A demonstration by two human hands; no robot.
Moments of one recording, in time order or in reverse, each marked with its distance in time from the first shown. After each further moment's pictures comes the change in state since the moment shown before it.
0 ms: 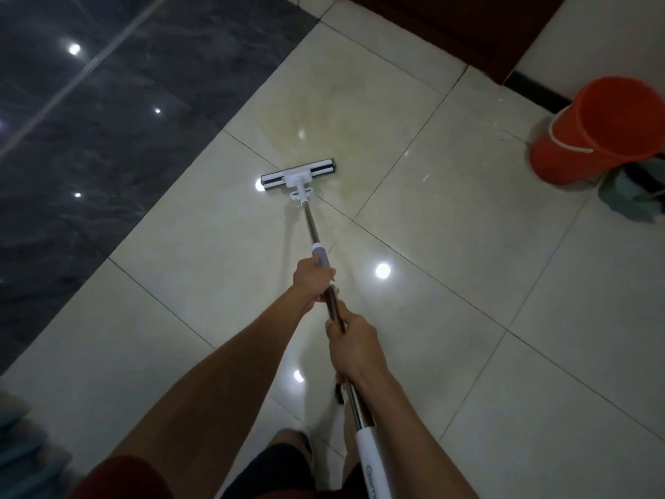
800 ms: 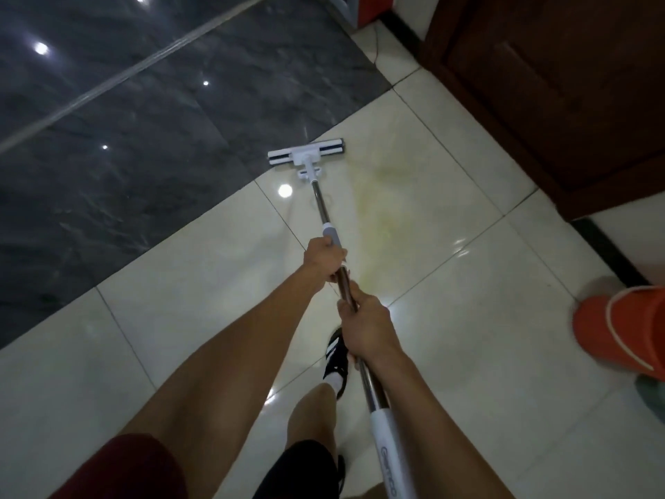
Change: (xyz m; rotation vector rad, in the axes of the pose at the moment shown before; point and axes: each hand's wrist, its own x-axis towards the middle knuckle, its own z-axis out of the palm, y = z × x) left_hand 0.281 0.363 -0.076 -0.264 0.120 -0.036; right_hand 0.345 -0.326 -0.115 -0.226 -0.089 -0.091
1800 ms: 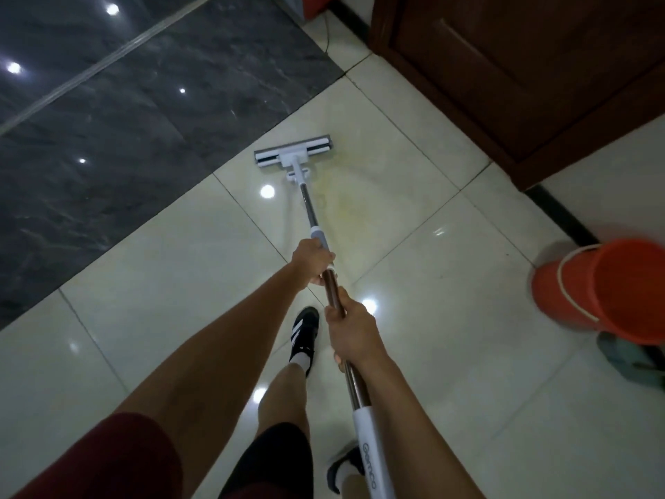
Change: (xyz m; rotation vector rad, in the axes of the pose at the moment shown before) left_hand -0.080 -0.046 0.132 0.126 -0.106 -0.027; right_hand -0.059 0.135 -0.082 0.131 -0.055 0.045
